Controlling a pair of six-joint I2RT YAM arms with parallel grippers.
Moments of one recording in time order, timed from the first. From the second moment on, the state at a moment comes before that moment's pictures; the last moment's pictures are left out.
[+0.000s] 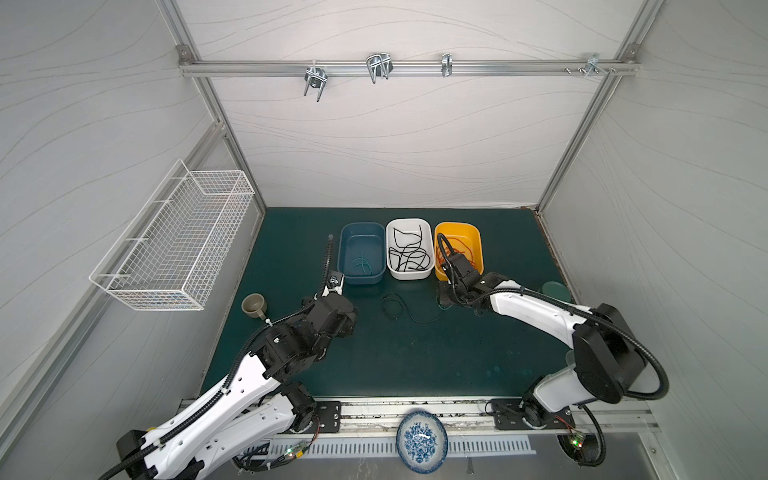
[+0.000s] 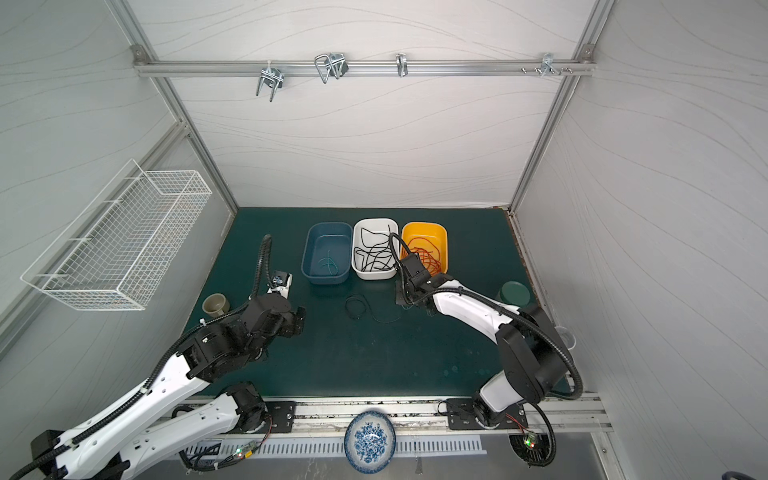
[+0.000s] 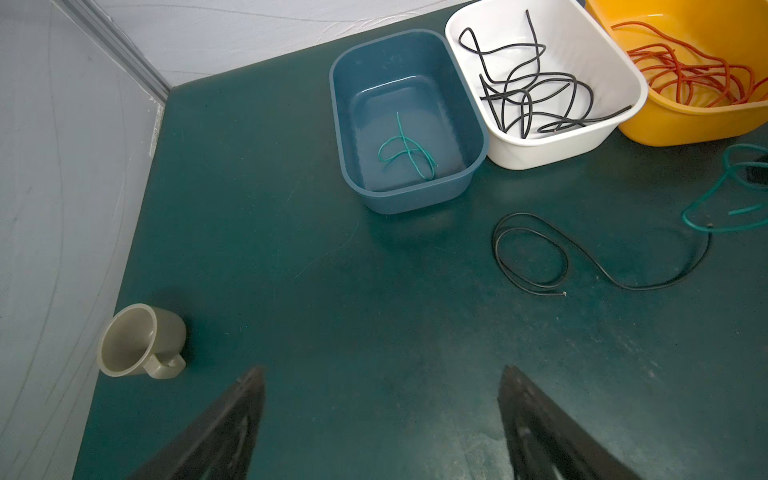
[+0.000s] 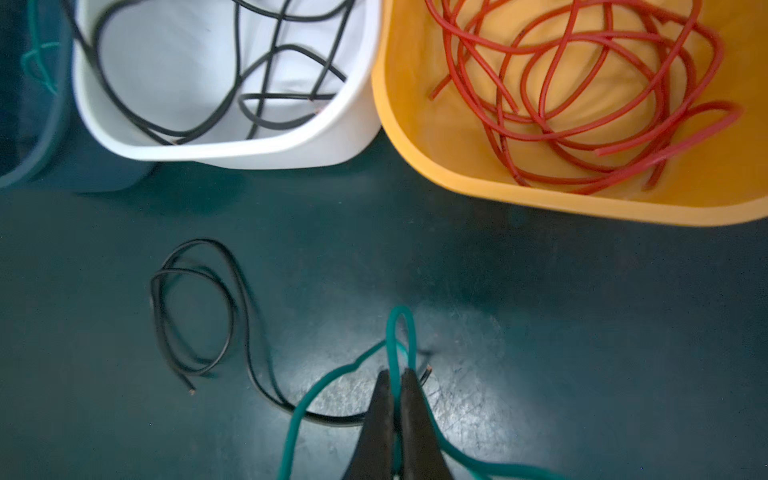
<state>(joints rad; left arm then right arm) -0.78 0.74 0.80 -0.88 -0.59 -0.34 0.71 1.48 0.96 -0.48 0.13 0.58</state>
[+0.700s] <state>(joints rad) -0.77 0.71 0.80 -0.88 -0.60 -0.34 0.83 1.49 1.47 -0.68 0.05 0.46</state>
